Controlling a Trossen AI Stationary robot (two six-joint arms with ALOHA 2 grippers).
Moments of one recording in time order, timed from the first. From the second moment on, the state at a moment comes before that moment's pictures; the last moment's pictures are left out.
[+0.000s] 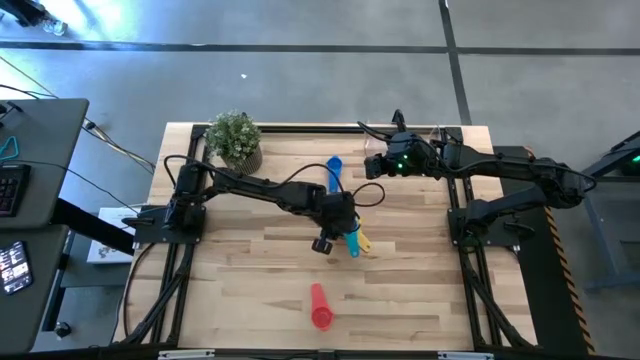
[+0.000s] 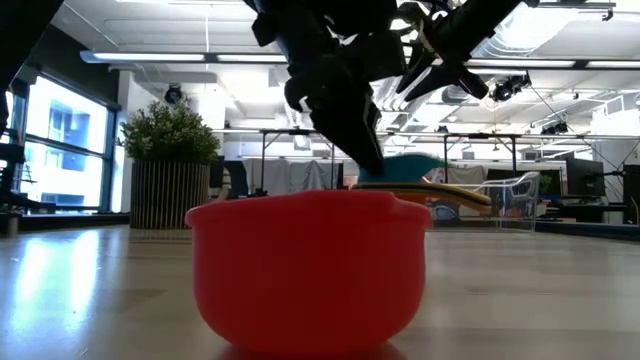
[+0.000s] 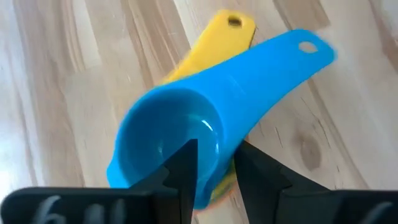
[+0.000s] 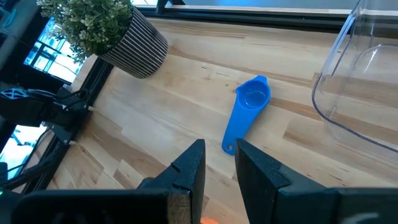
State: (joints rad) left arm -0.03 2.04 1.56 -0.55 0.07 0.32; right arm -0.25 1.21 1.01 -0.49 0.19 0.87
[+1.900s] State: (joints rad) left arm -0.05 1.41 1.56 -1.19 -0.12 0.03; right arm 0.20 1.28 1.20 0.09 0.20 0.83
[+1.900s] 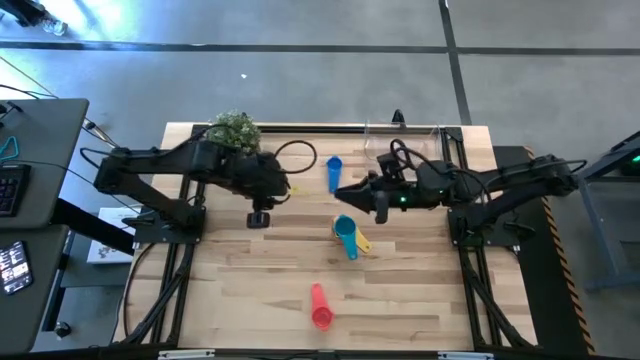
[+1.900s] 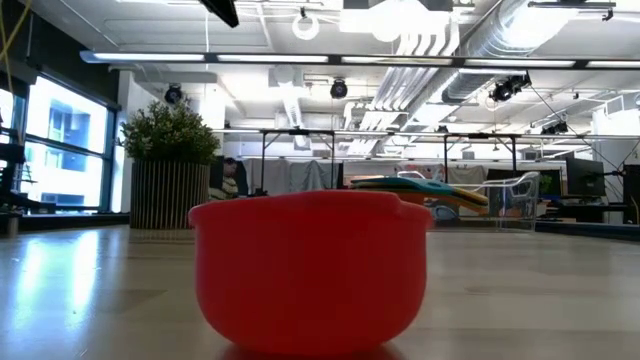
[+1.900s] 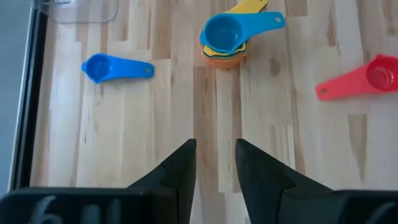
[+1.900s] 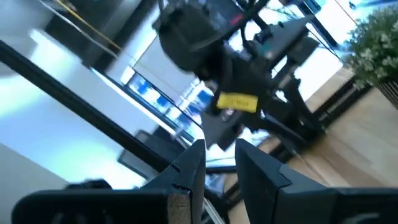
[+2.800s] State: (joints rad) left arm -0.05 1.36 1.56 -1.34 -0.15 0.03; right arm 0.26 1.88 1.66 -0.80 0.07 1.30
